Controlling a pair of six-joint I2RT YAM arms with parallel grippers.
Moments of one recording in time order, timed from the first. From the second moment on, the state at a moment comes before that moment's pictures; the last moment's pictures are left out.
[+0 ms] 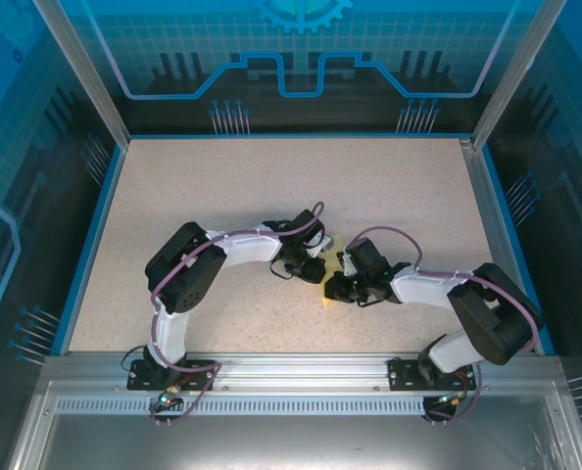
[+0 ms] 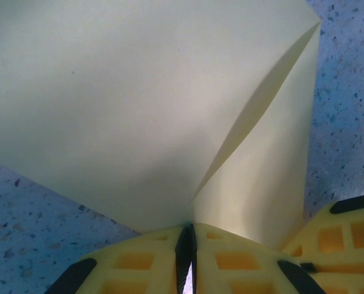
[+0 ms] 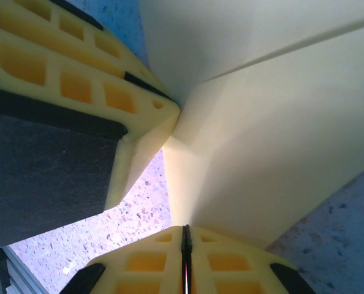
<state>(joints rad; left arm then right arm) -0.74 2.00 1.24 -0.46 0.33 -0.29 0.61 1.47 0.52 -0.06 -0.39 0.73</state>
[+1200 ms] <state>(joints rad) -0.73 2.02 1.26 -0.48 0.36 -0.29 0.71 1.48 0.49 0.03 -0.37 0.77</state>
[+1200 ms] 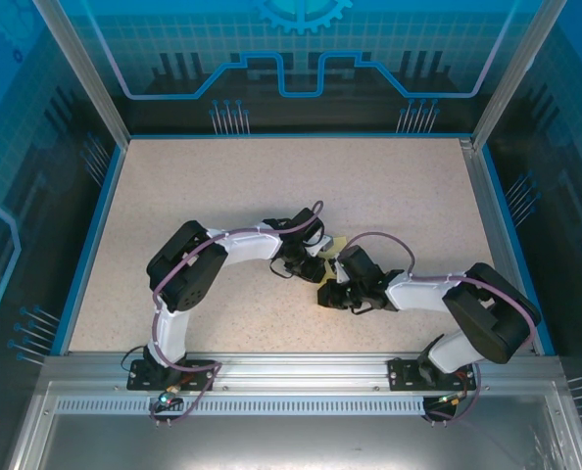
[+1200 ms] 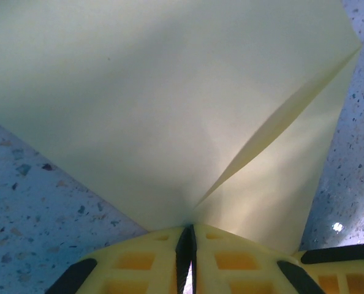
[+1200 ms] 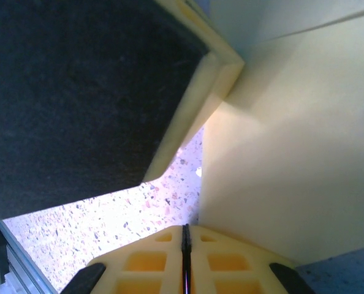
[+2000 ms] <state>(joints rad) -0.72 2.02 1.26 -0.48 0.38 -0.29 0.78 1.33 0.47 -0.16 -0.35 0.77</state>
